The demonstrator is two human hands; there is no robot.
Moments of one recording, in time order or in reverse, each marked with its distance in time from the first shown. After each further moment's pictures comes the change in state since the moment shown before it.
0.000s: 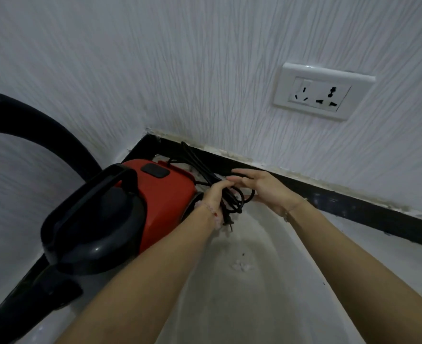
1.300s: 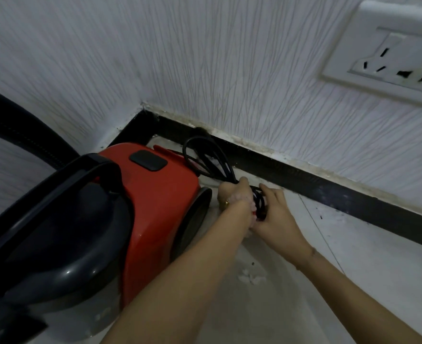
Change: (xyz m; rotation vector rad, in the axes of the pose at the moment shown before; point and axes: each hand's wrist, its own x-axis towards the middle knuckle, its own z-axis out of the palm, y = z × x) left_hand 0.029 -0.007 0.037 0.142 0.459 0.002; right_hand 0.014 0.083 0.023 -0.497 0.260 -0.105
